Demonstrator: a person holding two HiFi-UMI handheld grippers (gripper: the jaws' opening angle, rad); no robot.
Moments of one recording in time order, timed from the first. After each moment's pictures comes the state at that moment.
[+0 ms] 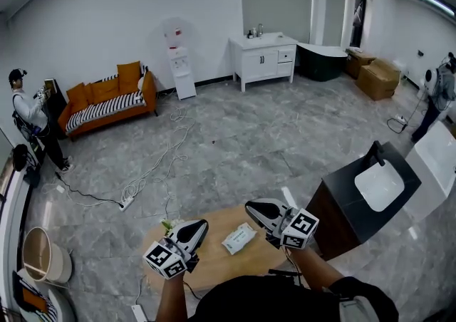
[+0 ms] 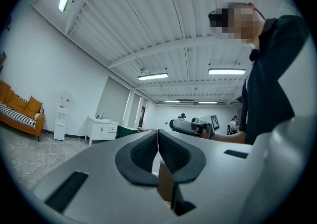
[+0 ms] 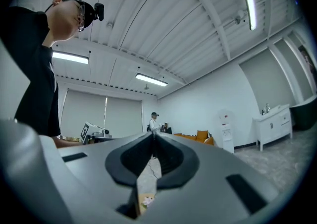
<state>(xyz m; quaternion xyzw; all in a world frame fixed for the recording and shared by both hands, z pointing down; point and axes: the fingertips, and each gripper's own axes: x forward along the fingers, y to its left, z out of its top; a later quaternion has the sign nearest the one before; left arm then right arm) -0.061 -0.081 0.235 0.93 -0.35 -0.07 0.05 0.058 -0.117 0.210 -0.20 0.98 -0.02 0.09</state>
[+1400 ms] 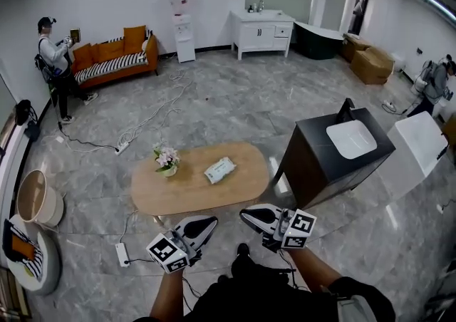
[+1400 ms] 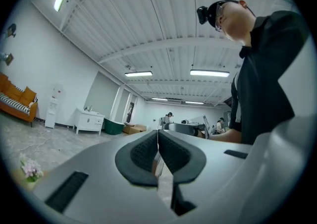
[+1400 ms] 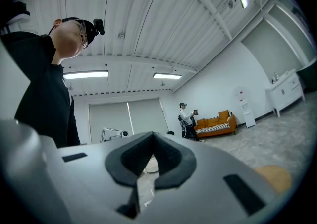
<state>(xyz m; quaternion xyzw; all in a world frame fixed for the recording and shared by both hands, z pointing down) 0.066 0.315 0.266 0.95 -0.30 -0.06 0.07 0.134 0.297 0.253 -0.09 0.99 -0.12 0.08</state>
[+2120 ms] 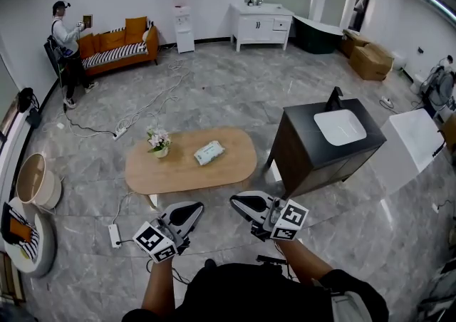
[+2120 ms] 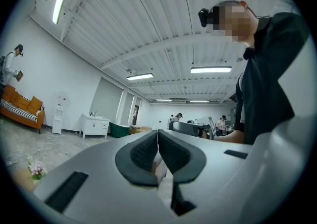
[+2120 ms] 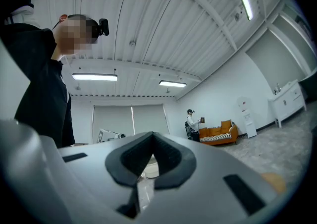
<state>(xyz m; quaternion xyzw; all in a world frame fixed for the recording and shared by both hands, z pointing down) 0.118 0.388 0.238 0.93 -0.35 -0.07 0.05 0.198 0.370 0.222 -0.09 0.99 -0.08 0.12</state>
